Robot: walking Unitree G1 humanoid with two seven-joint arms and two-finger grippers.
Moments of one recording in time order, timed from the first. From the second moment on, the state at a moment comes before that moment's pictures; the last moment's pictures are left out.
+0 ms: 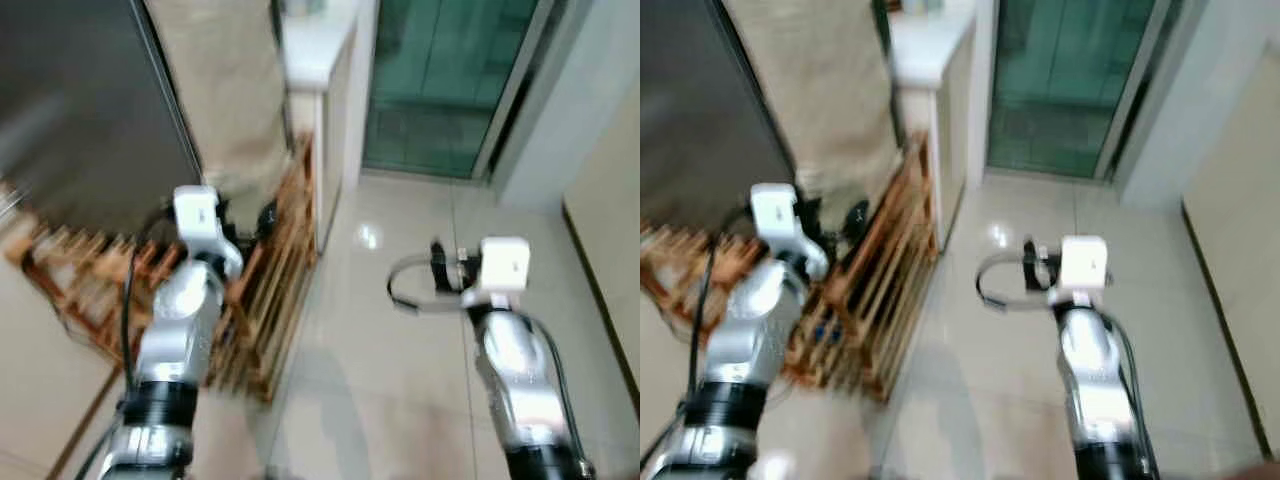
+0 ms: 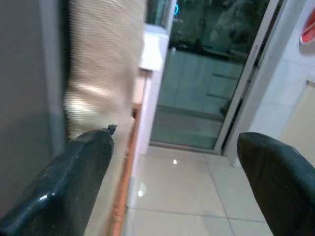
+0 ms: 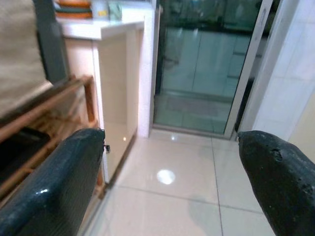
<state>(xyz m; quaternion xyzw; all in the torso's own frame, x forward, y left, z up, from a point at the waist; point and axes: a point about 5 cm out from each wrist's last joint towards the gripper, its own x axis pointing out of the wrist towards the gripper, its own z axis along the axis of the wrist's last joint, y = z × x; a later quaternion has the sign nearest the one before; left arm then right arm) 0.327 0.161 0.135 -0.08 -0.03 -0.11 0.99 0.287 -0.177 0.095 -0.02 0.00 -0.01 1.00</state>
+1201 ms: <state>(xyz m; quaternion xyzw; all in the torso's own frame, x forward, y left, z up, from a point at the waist) 0.303 0.188 0.141 -0.05 -0.04 -0.09 0.99 0.221 -0.186 0.119 -0.04 -0.04 -0.05 1.00</state>
